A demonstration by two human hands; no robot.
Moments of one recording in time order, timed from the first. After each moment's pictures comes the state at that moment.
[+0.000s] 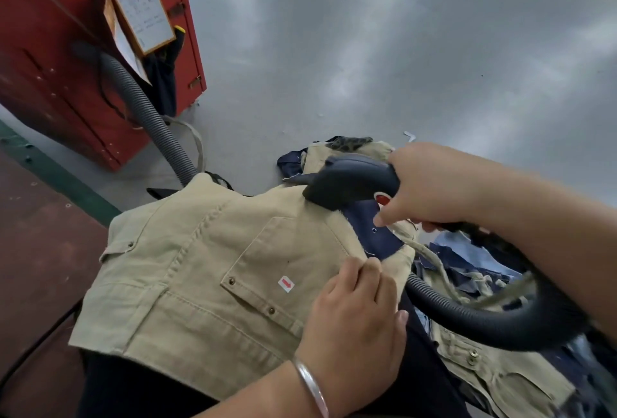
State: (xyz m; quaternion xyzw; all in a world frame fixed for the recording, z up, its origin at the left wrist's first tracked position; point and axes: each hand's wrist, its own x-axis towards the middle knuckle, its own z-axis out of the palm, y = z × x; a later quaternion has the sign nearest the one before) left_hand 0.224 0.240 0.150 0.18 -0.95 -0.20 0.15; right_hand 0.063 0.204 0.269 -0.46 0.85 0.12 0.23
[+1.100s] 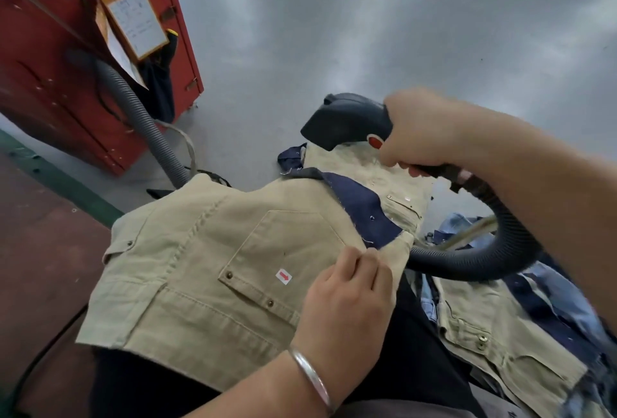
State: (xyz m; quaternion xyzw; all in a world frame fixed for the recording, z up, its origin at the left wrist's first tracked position) left_hand 0.223 0.238 0.145 0.16 -0.96 -0.13 0.17; right_hand 0.047 0.189 0.278 -0.43 0.88 0.01 0.19
